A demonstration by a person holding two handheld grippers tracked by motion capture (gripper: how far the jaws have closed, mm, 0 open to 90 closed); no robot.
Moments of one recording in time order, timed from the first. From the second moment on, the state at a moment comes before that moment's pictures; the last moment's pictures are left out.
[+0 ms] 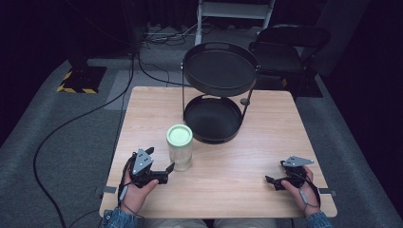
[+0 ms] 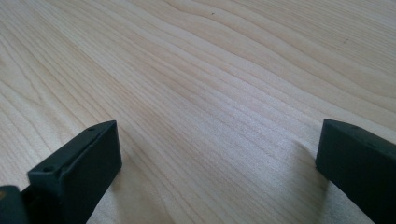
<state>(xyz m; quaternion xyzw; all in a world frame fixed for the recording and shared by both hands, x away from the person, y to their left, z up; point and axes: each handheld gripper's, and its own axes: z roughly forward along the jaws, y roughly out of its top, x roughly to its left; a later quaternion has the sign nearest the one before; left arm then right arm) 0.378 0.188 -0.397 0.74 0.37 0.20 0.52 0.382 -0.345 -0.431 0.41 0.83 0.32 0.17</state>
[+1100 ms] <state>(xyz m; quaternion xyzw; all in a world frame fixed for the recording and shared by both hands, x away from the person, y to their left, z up) 0.407 0.154 -0.405 0.75 0.34 0.18 0.54 0.382 -0.345 -0.431 0.42 0.83 0.32 0.17</state>
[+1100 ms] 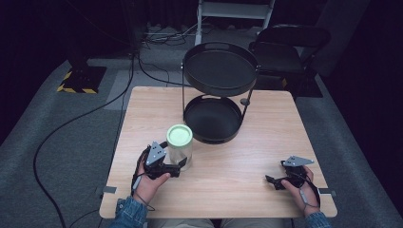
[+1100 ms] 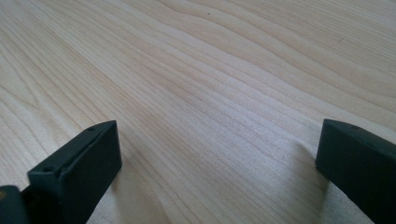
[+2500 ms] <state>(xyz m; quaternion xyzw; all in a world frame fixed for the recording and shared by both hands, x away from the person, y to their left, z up) 0.418 0.133 -0.392 0.76 0.34 0.18 0.52 0.384 -0.345 -0.431 0.42 0.83 0.32 0.18</state>
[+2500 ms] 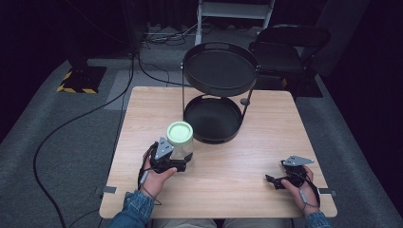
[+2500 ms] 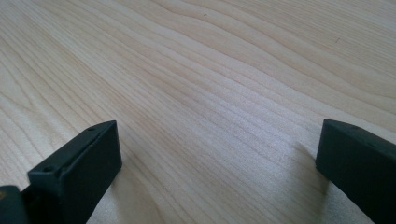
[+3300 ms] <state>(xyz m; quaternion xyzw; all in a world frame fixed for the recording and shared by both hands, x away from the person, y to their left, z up) 0.460 0.103 -0.352 0.77 0.33 0.17 0.53 0.384 -0.345 -0.431 0.42 0.83 0.32 0.18</state>
